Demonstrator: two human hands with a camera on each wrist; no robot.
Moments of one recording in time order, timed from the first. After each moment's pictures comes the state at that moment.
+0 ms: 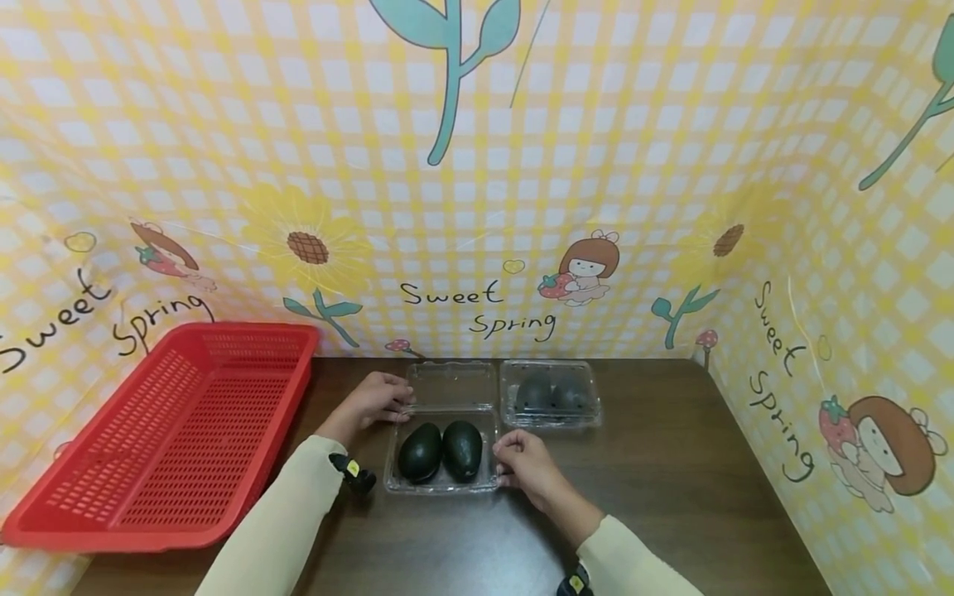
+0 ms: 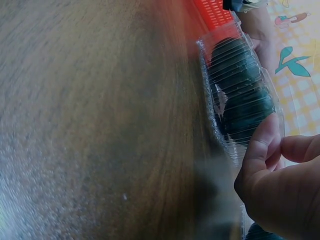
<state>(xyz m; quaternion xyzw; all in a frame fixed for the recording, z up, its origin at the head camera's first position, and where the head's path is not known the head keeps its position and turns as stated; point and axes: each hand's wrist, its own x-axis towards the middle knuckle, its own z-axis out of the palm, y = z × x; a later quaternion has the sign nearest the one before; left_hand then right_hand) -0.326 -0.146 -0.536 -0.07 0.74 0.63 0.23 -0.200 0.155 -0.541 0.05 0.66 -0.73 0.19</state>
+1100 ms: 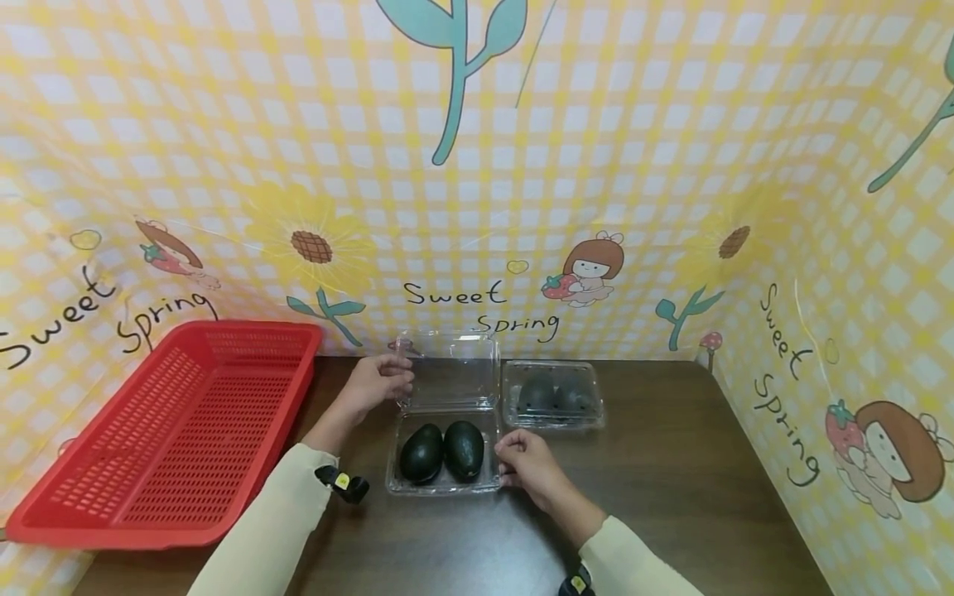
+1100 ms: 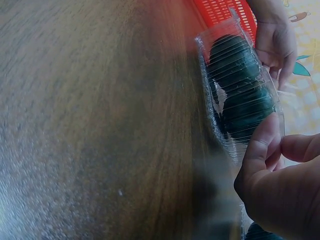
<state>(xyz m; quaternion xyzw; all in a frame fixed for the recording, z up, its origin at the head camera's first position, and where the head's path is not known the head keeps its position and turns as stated) -0.309 -0.141 -0.494 0.02 0.80 0.60 0.08 -0.203 0.155 -0.542 0.05 0.66 -0.72 0.19</state>
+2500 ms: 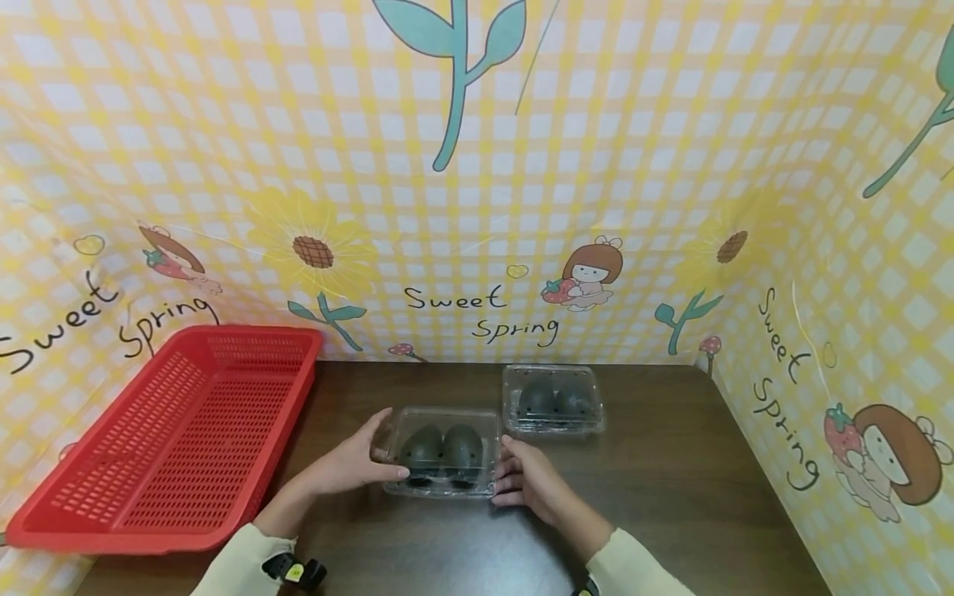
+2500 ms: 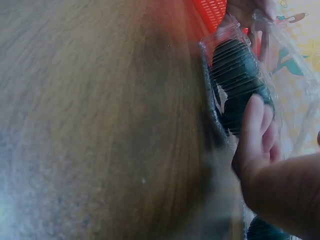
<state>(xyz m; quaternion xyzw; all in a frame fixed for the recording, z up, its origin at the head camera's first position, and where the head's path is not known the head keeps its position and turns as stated) -0.210 -0.165 -0.499 0.11 0.84 0.49 0.20 -0.195 0.164 -0.542 0.03 0.60 -0.75 0.28</state>
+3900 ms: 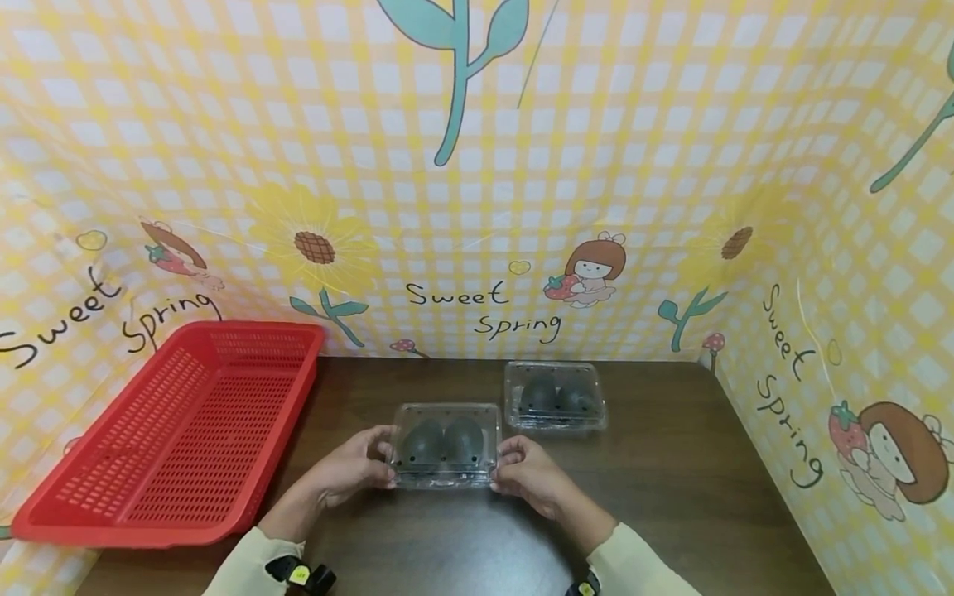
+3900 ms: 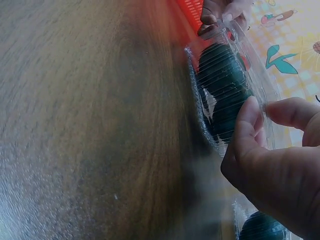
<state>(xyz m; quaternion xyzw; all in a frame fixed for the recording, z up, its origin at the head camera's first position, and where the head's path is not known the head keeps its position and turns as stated) -0.204 -0.162 -0.518 0.05 0.68 0.68 0.26 -0.195 0.164 -0.538 -0.01 0.61 -0.75 0.26</state>
